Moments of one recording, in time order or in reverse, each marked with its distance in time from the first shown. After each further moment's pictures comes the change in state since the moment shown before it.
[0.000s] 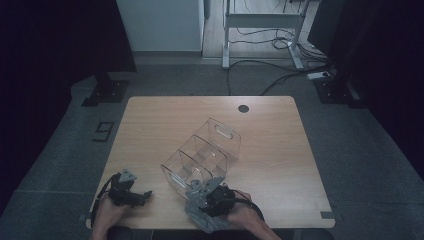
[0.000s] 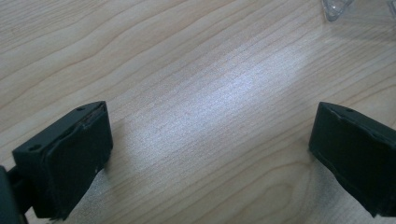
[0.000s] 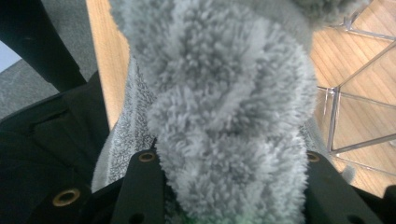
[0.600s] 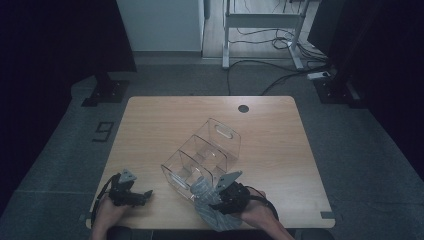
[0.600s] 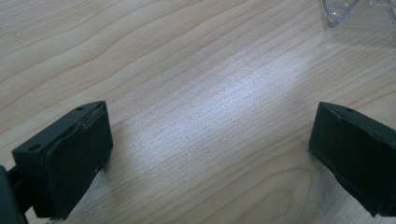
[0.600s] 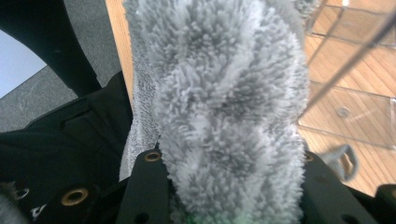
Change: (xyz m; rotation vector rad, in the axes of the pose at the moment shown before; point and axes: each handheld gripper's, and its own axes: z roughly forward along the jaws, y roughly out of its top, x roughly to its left) left arm -0.001 -0.002 0.001 -0.029 0.007 -0.005; right arm -0.005 -0.007 -0.052 -0.038 0.012 0.036
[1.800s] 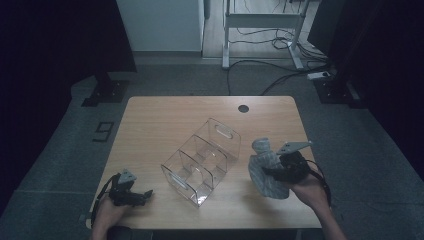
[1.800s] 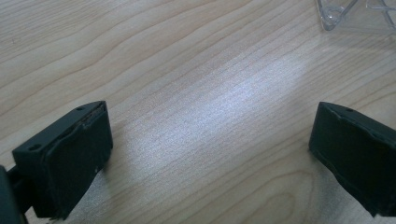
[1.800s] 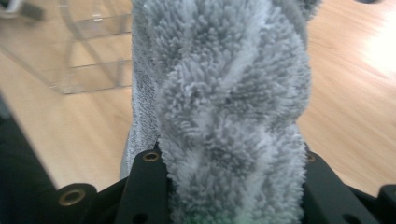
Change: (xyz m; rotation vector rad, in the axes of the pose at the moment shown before) left arm 0.001 -0.001 0.001 -0.018 -0.008 0.009; right arm -0.091 -0.055 -0.131 -0.082 -0.323 0.303
